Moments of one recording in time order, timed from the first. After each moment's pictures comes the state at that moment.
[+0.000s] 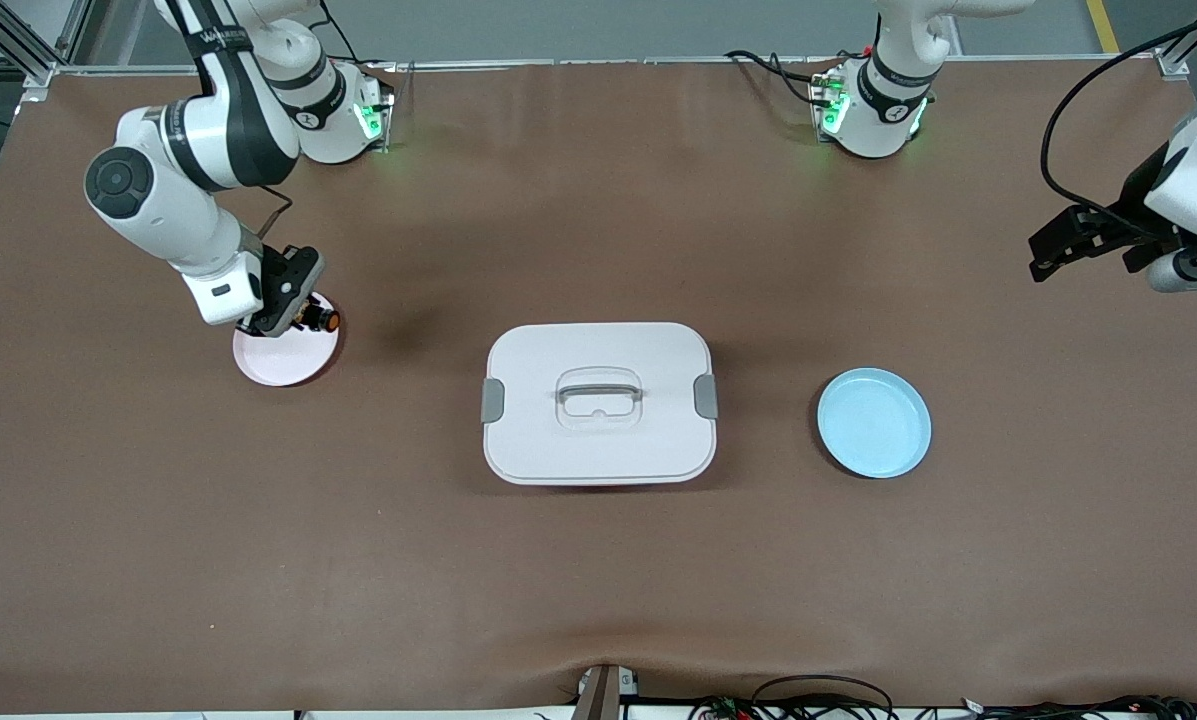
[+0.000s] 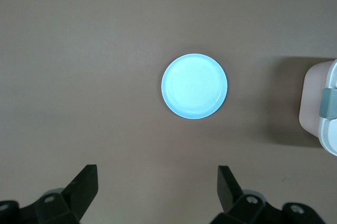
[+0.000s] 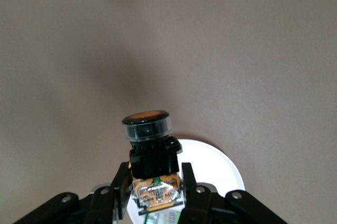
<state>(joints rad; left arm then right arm) -0.11 -0.01 0.00 -1.58 0.05 1.59 -0.18 0.37 -0.08 -0.25 -2.43 0.05 2.33 -1.06</state>
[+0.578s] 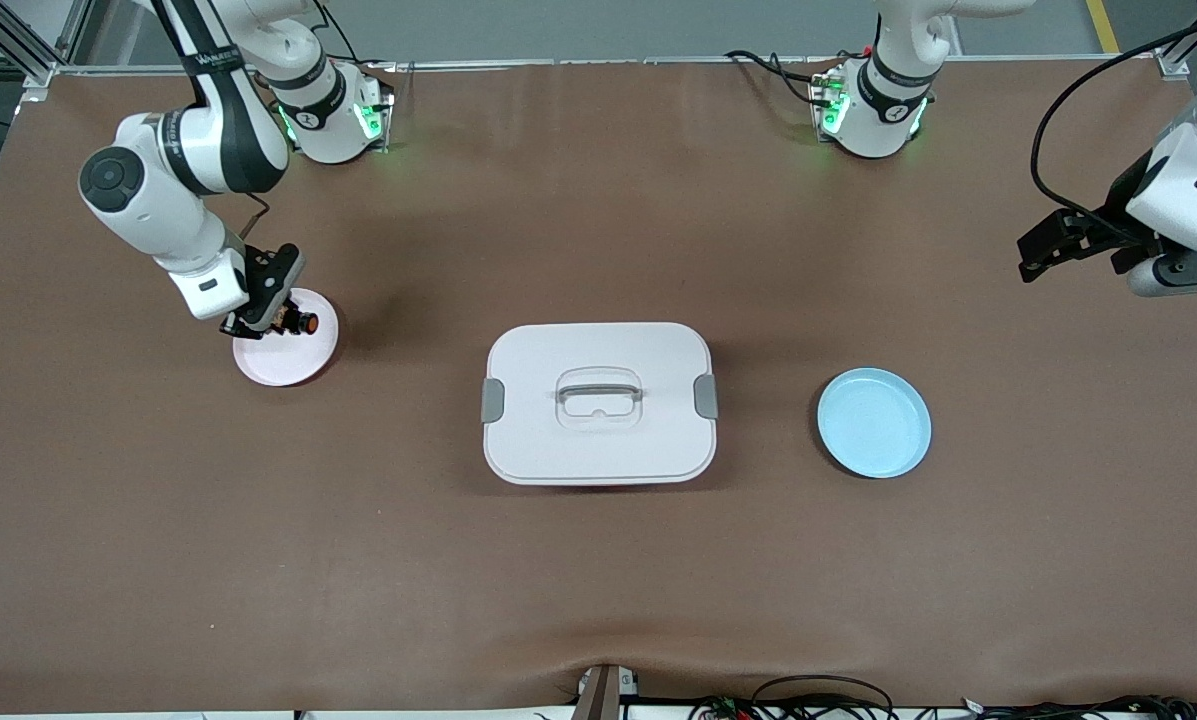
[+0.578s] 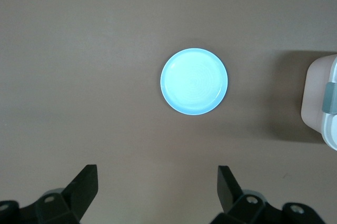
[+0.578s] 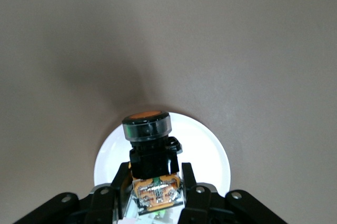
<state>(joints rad) -0.12 -0.01 0.01 -1.60 0.05 1.59 -0.18 0.30 -0.08 -0.25 -2.55 -0.03 2.52 -1.16</state>
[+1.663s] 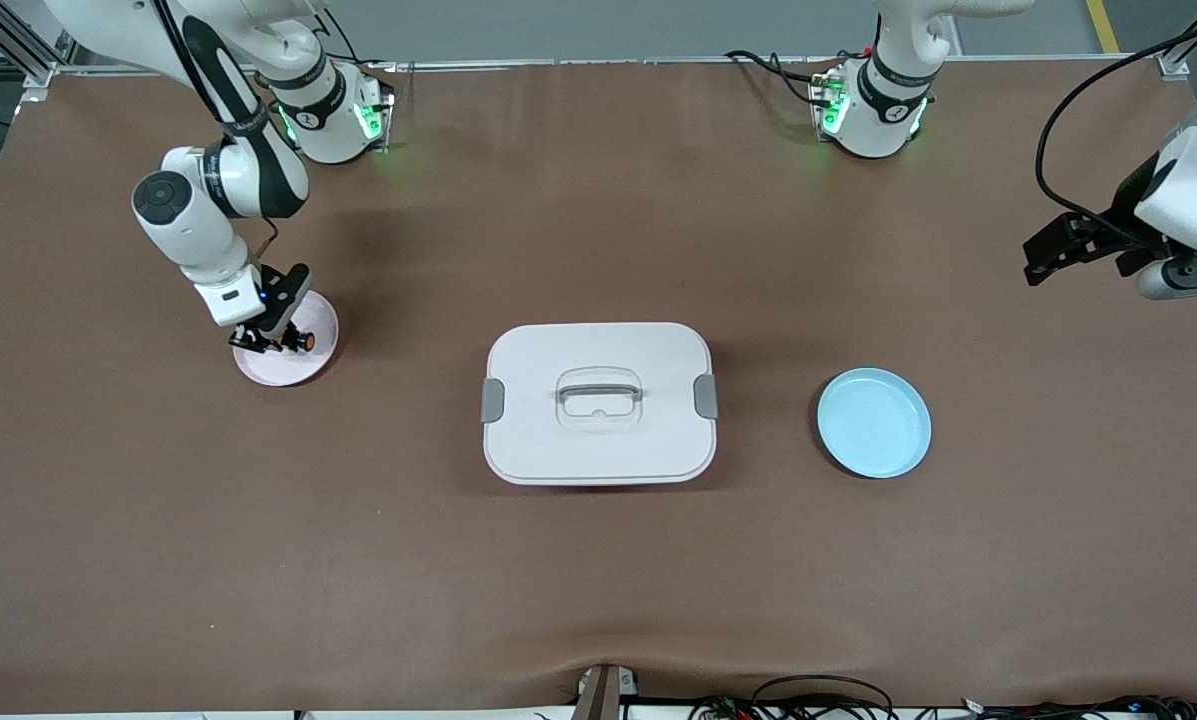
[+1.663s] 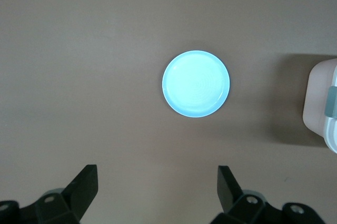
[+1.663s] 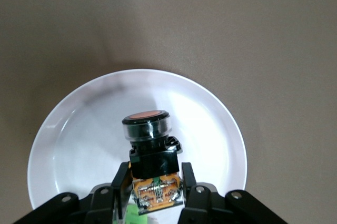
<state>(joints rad) -0.12 -0.01 0.01 -1.61 0.05 1.61 -0.18 0.21 0.14 -0.25 -2.67 -0.10 2.93 -1.19</state>
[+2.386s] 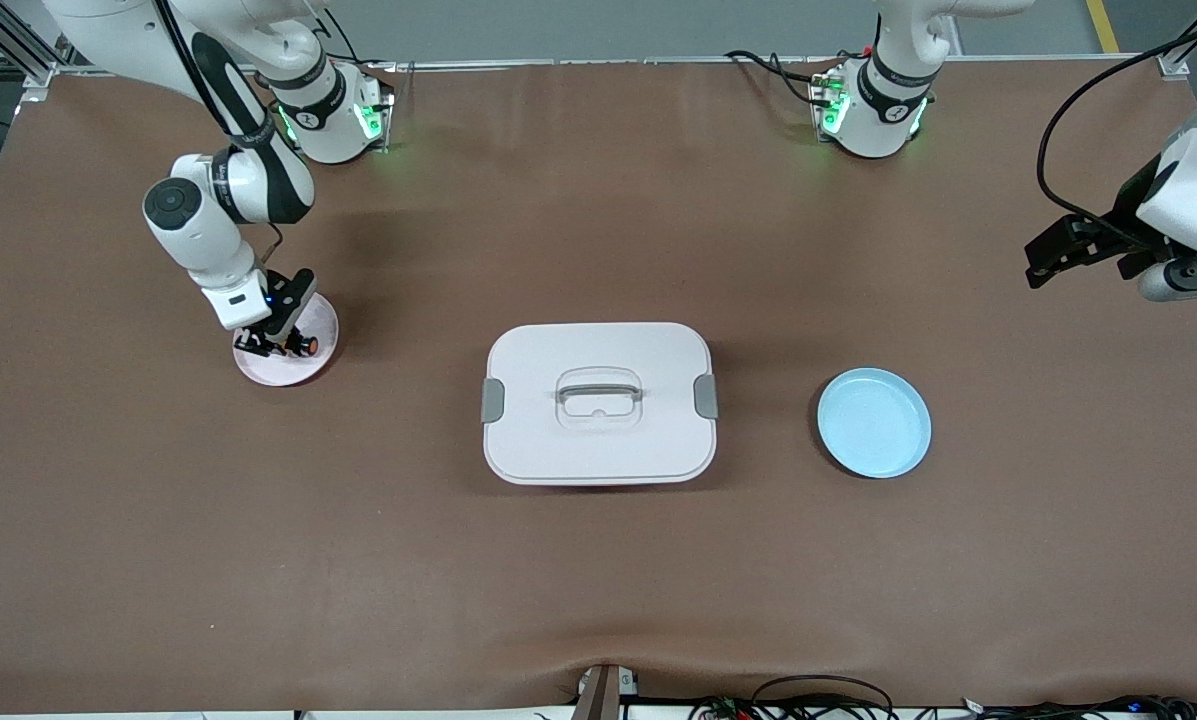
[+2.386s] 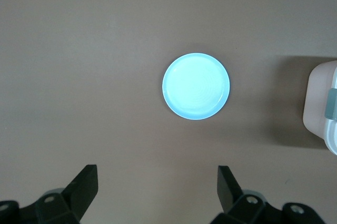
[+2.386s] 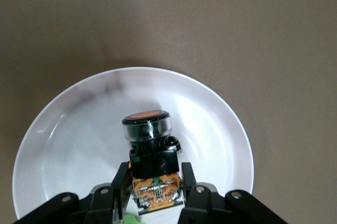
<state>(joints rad) -0.12 -0.01 0.01 -1.61 0.05 1.62 -0.17 0.21 0.18 -0.25 -2.67 -0.10 2.99 -1.19</state>
